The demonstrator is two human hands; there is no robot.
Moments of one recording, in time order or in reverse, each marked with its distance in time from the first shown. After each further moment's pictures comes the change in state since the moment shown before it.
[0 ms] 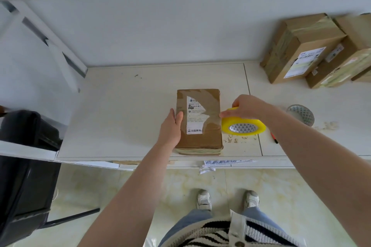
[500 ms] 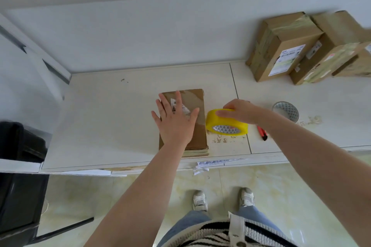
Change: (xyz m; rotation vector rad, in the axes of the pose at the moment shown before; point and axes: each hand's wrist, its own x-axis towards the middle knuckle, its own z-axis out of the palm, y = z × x) left_hand 0.000 0.037 0.044 0.632 0.208 0.171; right_hand -0.011 0.026 0.004 0.163 -0.014 -0.141
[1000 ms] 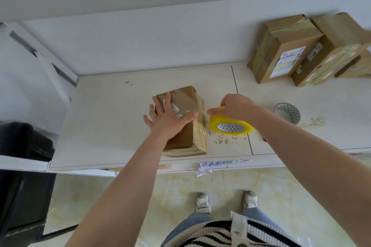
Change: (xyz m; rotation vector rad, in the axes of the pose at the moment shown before) left_hand 0.017 -0.029 -0.031 -0.209 -0.262 -0.118; right_hand 0.000 -0.037 -0.006 -0.237 0.099 0.109
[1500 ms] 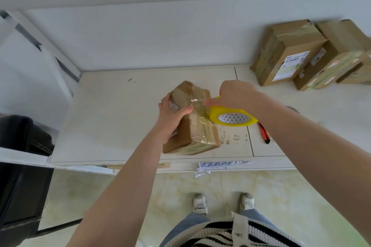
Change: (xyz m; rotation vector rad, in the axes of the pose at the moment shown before) left_hand -0.009 0.000 -0.012 -0.892 -0.154 -0.052; right_hand -0.013 -0.043 -0.049 -0.143 0.053 -0.026
